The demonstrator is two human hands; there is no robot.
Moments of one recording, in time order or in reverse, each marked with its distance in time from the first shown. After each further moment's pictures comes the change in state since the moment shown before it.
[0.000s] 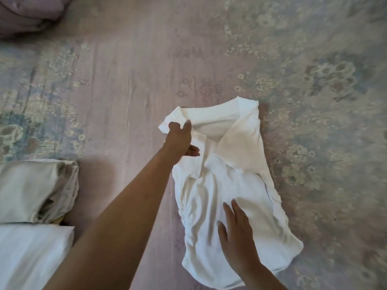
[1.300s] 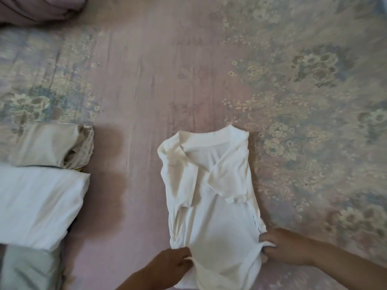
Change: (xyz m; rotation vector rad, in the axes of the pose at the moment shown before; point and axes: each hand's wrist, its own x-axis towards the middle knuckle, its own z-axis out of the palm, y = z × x) left_hand -0.253 -0.260 -0.037 0.796 -0.600 0.049; right_hand -0.073 0.124 -0.121 -0.059 -0.950 -0.133
